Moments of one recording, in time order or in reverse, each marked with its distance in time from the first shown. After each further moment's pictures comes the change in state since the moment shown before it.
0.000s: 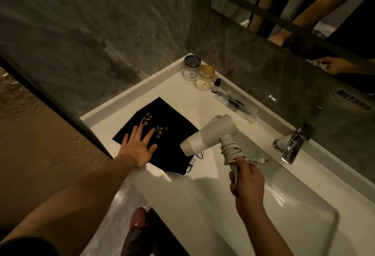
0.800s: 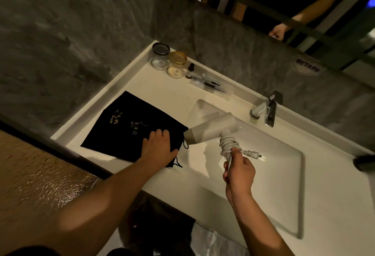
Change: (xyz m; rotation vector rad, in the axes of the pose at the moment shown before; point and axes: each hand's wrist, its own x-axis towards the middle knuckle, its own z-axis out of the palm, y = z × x) left_hand 0.000 0.071 -0.004 -0.012 0.133 0.346; right_hand -0.053 0.037 0.048 0.181 0.418 0.021
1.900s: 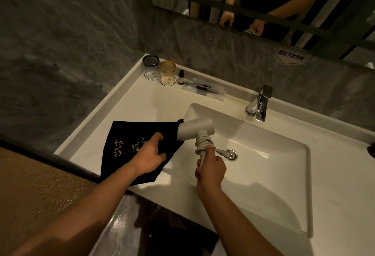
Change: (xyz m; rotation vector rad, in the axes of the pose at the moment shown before) left_hand -0.026 0.004 -0.060 -0.651 -0.162 0.067; right_hand -0.015 0.016 0.039 0.120 -0.023 0.204
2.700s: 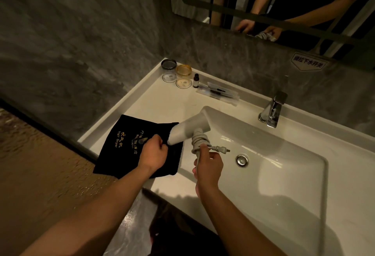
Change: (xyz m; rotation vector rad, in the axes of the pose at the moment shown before) left_hand -0.013 0.003 0.016 0.064 0.403 -0.284; right_hand -0.009 0.008 0.008 -0.089 -0.233 -0.085
